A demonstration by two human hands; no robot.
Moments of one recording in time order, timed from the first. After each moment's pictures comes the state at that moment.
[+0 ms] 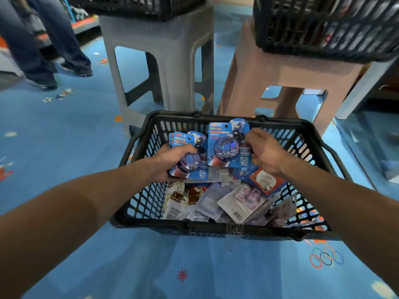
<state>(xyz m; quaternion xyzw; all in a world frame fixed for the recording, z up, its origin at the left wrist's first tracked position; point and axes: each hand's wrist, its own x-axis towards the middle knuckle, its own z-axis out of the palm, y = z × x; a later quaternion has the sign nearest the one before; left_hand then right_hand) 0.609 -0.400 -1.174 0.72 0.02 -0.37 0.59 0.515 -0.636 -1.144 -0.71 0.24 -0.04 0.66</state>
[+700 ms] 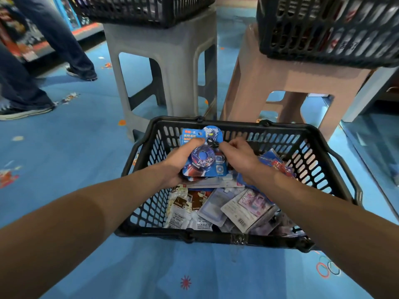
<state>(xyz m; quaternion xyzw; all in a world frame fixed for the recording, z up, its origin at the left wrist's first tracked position) 0.594 -0.418 -1.154 0.65 0.01 -0.38 0.65 0.545 -0.584 -1.158 -0.78 0.27 -0.04 0.56</state>
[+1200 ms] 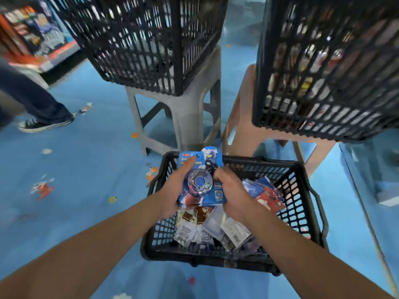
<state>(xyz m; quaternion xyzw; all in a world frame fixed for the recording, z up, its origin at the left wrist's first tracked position) 0.574 -0.400 -1.025 0.59 0.10 -0.40 0.69 0.528 -0.535 -1.044 -0.55 0.29 0.06 0.78</state>
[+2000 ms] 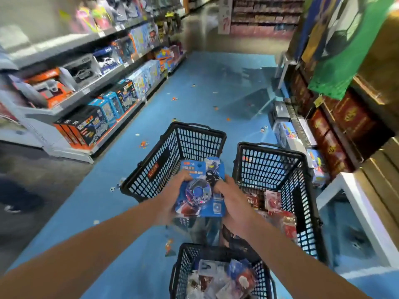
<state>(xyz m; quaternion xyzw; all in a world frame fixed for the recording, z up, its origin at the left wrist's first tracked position) 0.682 -0.427 -0.448 0.61 0.01 -0.41 0.68 0.623 -0.580 -0.482 -0.50 0.21 0.06 0.84</state>
